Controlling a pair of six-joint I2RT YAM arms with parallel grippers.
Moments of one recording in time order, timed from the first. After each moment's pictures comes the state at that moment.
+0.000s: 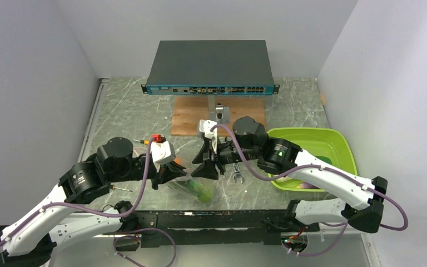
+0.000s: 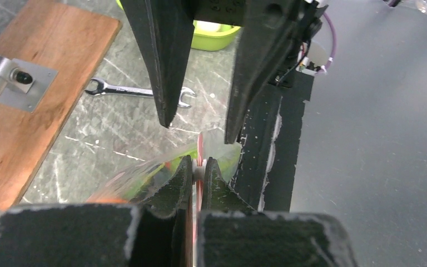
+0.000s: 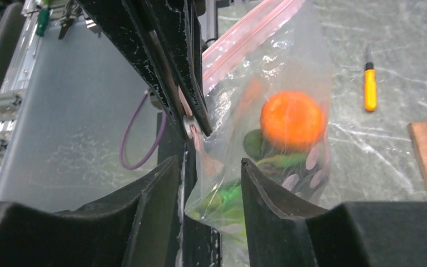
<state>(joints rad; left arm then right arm) -0.97 0.69 1.08 -0.72 0.32 0.04 1.08 1.15 1.18 -0.32 -0.48 0.04</state>
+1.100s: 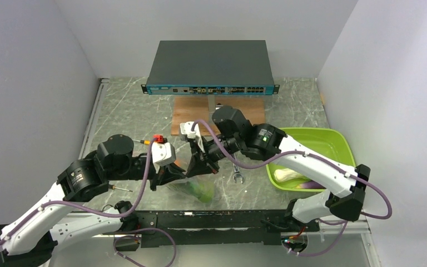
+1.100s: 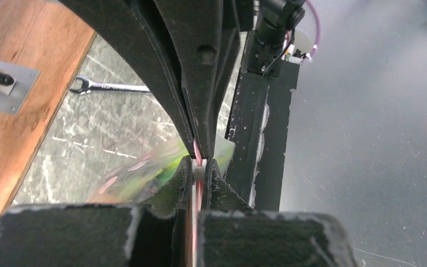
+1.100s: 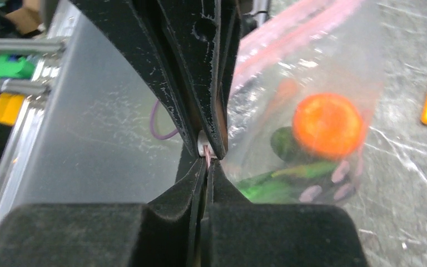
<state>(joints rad) -0.97 0.73 1.13 -0.77 0.42 0.07 1.05 1.38 1.49 -0.67 -0.77 -0.17</state>
